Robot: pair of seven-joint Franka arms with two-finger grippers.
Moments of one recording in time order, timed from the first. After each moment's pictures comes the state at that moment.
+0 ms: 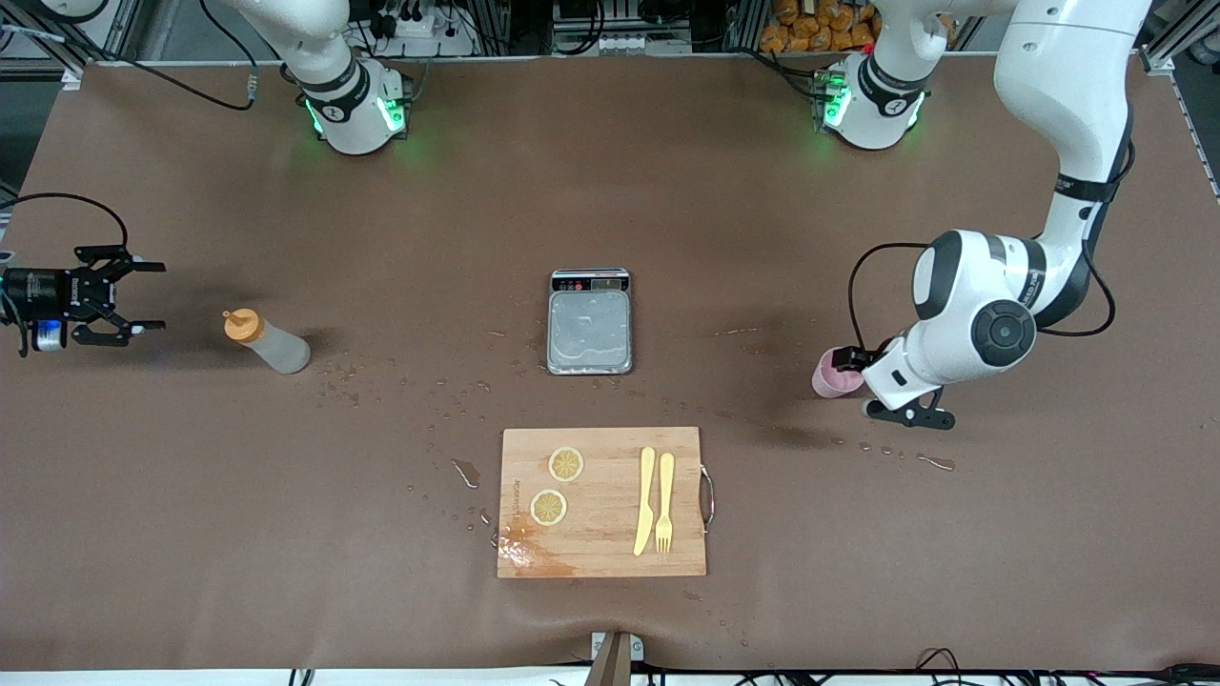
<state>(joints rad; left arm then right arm) -0.12 0.45 -0.09 -1.91 -0.04 2.20 0.00 -0.58 0.60 -0.12 -1.62 0.69 1.25 0.68</state>
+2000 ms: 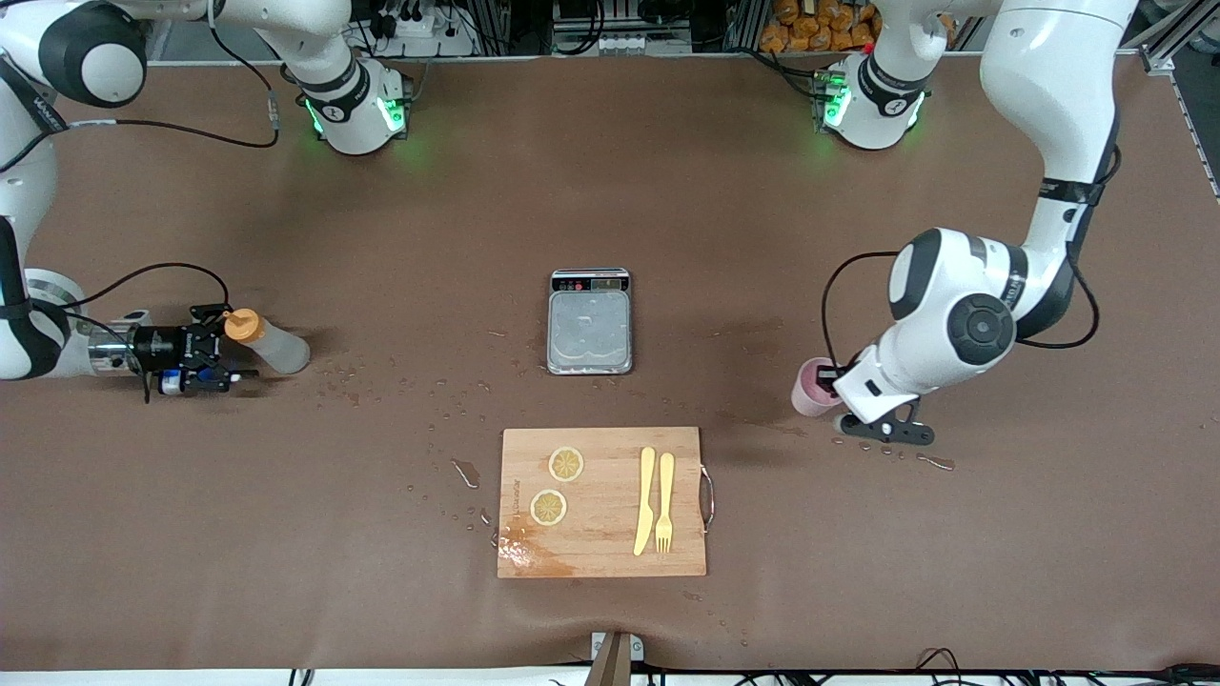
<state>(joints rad) -0.13 0.46 -0.19 -1.79 -0.03 2.19 -0.15 -0.48 0.86 -0.09 -1.62 0.89 1.42 0.54</state>
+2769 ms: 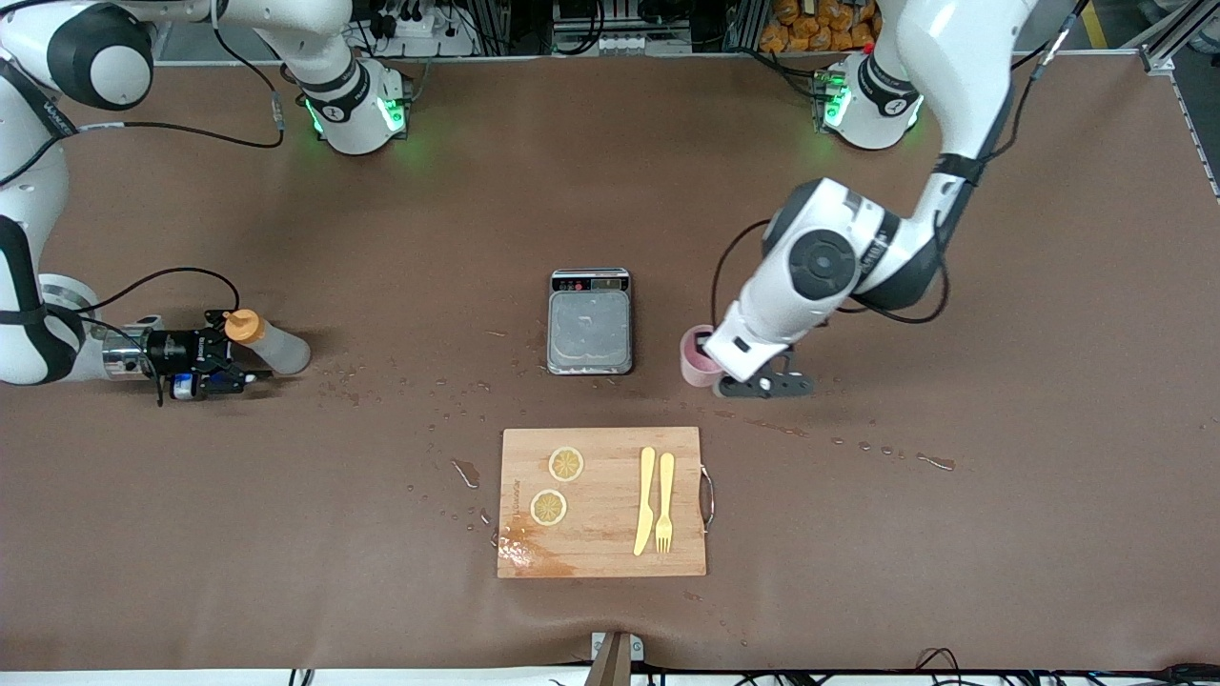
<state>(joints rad) -0.35 0.47 -0.26 -1.70 -0.03 2.19 -0.62 -0.47 0.86 -0.09 -1.64 0.90 1.43 0.50</state>
